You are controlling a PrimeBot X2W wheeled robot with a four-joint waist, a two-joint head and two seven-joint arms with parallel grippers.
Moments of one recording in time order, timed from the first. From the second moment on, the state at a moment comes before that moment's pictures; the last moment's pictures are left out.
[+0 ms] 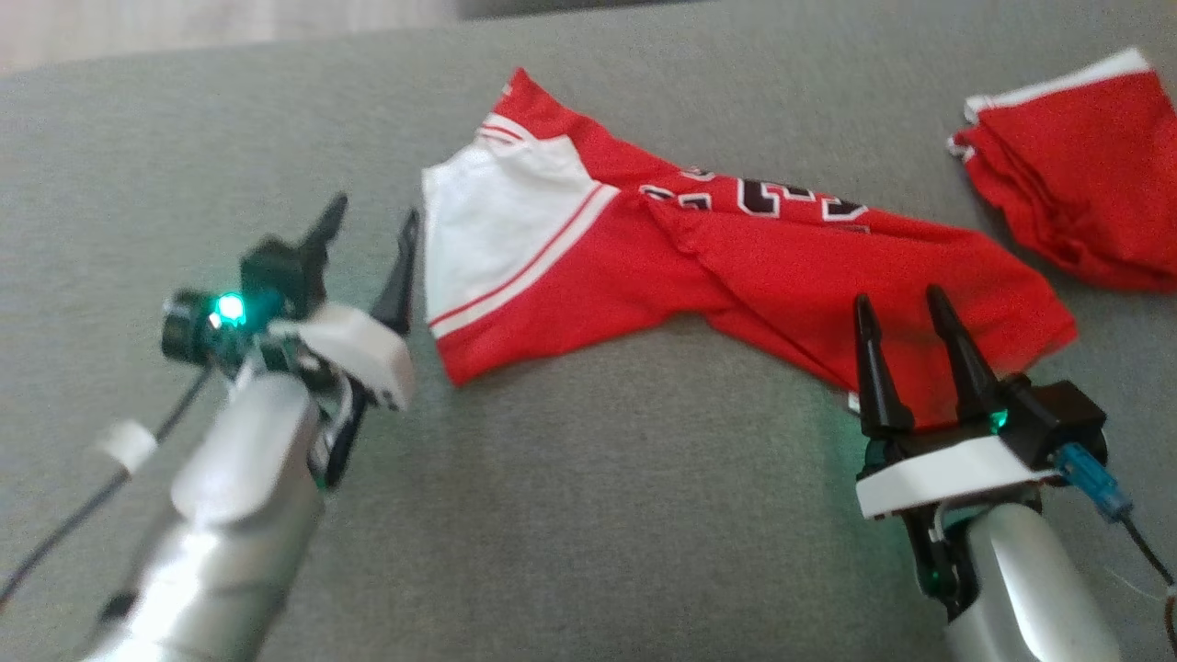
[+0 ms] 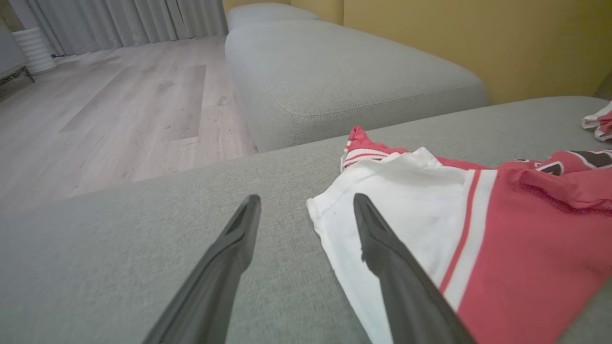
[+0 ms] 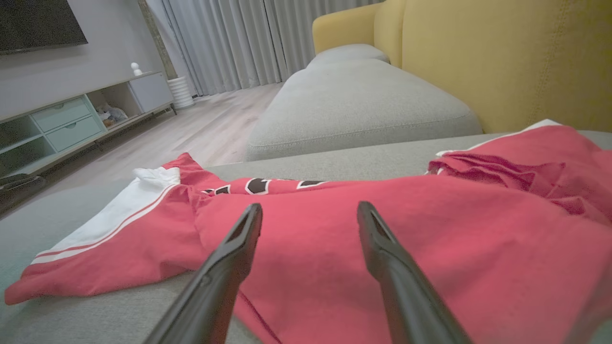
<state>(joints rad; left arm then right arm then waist) -0.61 0.21 -0.50 0.64 -0.40 0.01 -0.10 -0.17 -0.05 0.10 0.30 0.17 0.13 -0.25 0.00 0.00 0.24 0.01</state>
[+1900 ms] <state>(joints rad) -0.61 0.42 -0.50 0.23 -0.23 -0.12 -0.26 -0.17 -0.05 0.05 0.33 0.17 0.13 -0.25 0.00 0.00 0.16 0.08</state>
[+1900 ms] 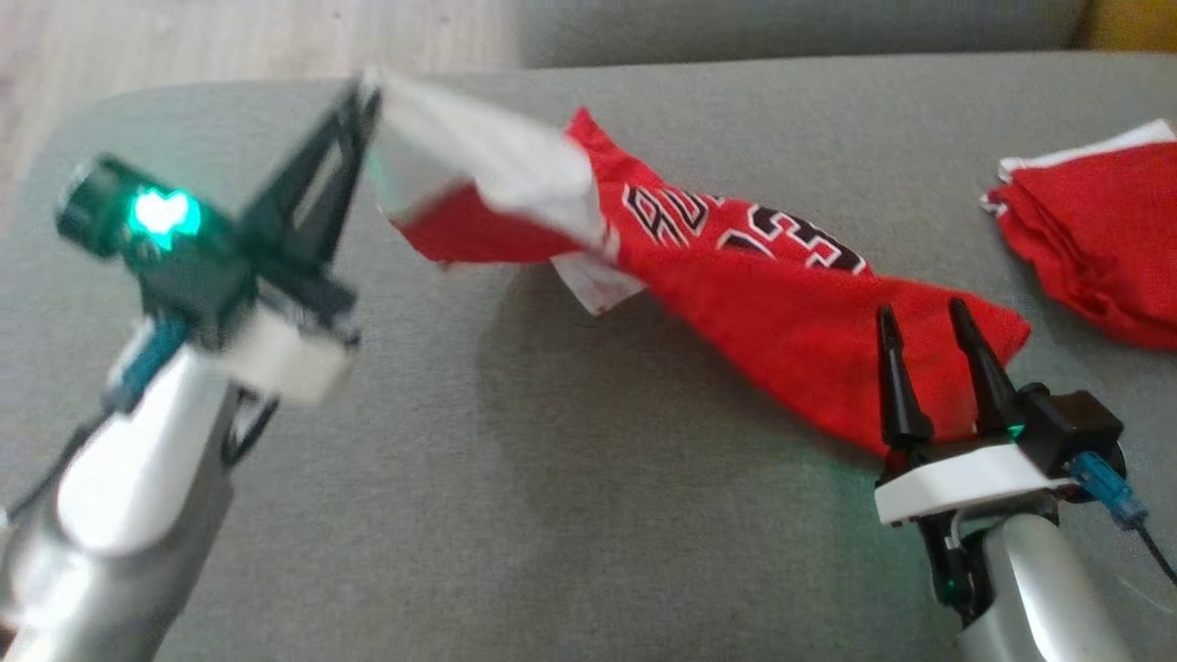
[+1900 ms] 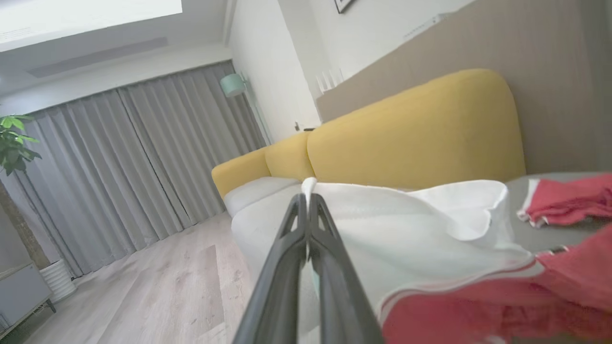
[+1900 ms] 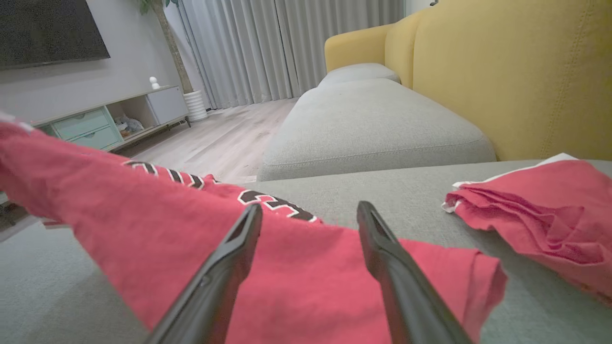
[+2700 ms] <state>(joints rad) -0.26 0.65 -0.75 0.28 -0.22 -0.04 -0.19 -0.13 -0.05 0.05 0.35 0.18 0.13 -0.25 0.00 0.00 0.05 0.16</state>
